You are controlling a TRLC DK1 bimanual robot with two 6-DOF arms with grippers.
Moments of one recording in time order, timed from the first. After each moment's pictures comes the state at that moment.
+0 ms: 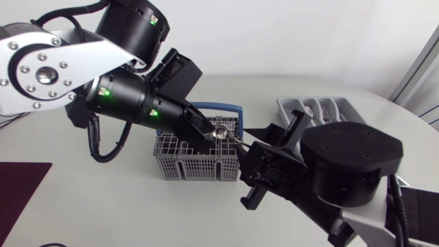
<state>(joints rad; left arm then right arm) -0.69 1.42 1.20 -0.59 0.23 0.13 0.98 1.13 0.51 0.29 0.47 -0.72</state>
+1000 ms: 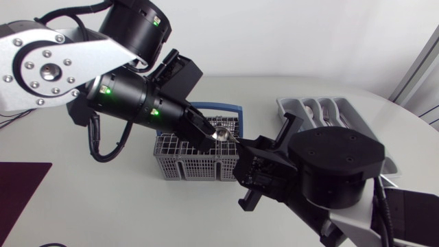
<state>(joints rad) -0.69 1.43 1.22 -0.62 0.25 0.10 1.00 1.18 0.51 0.32 0.49 -0.76</state>
